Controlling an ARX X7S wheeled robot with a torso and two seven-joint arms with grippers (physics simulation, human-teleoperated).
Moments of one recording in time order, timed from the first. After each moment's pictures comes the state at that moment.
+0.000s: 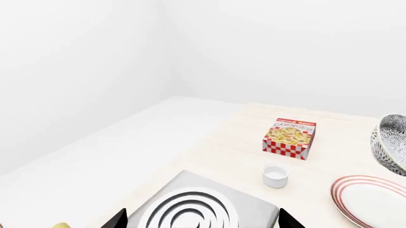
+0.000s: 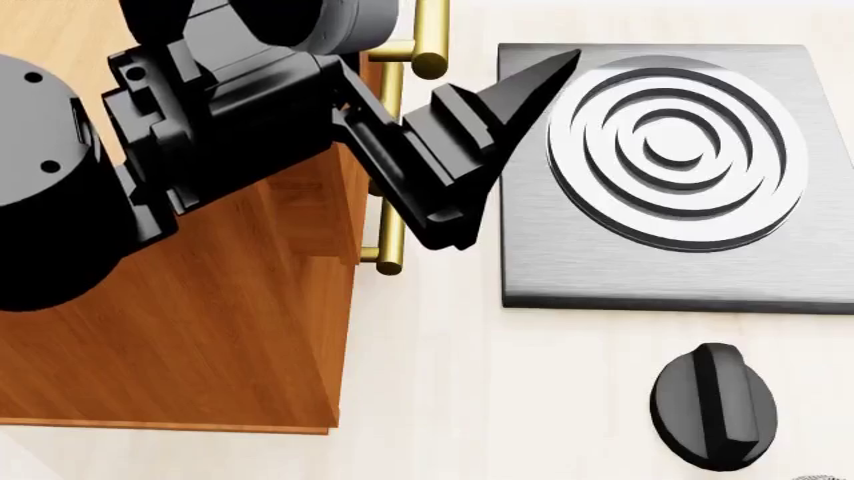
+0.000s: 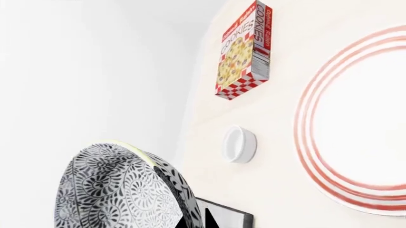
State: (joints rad) left arm -1.62 -0.41 1.04 0.11 -1.31 -0.53 -0.20; right arm -0.16 0.63 0.63 -0.57 1.82 -0.23 0.87
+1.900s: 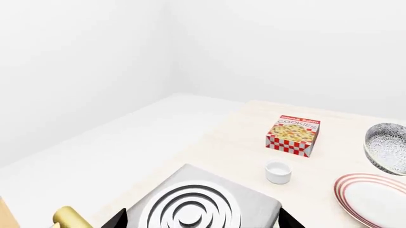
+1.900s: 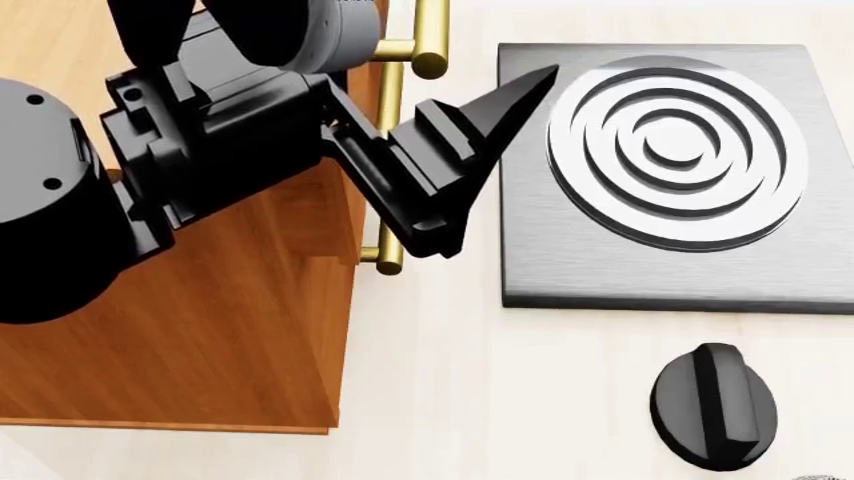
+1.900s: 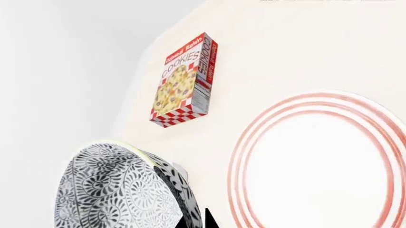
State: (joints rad) left arm -1.58 -0.43 1.04 0.12 -1.30 -0.51 -0.20; right arm -0.07 0.82 0.53 -0.27 1.74 -0.15 0.99
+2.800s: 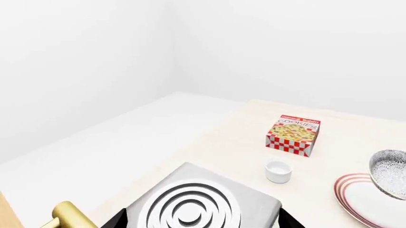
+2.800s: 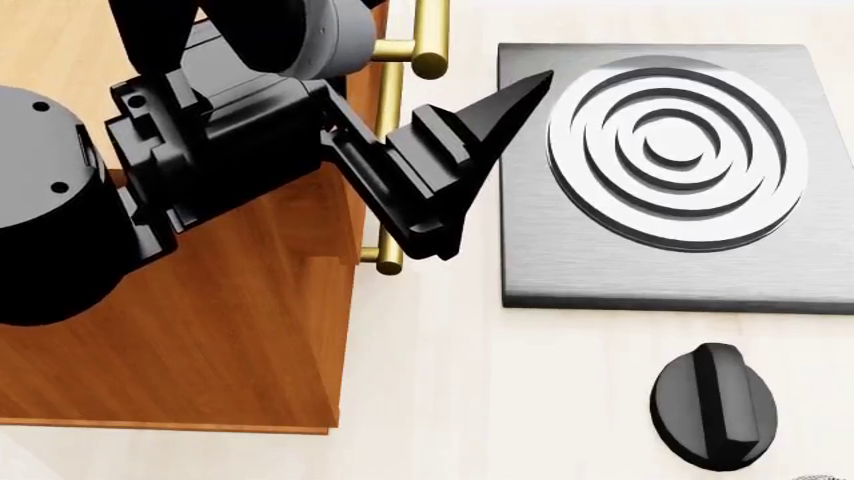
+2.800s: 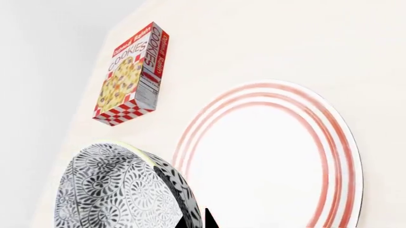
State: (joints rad) left arm -1.56 -0.43 1.04 0.11 -1.28 -0.50 -0.18; right arm -0.06 0.76 0.46 -0.11 1.69 -0.15 0.92
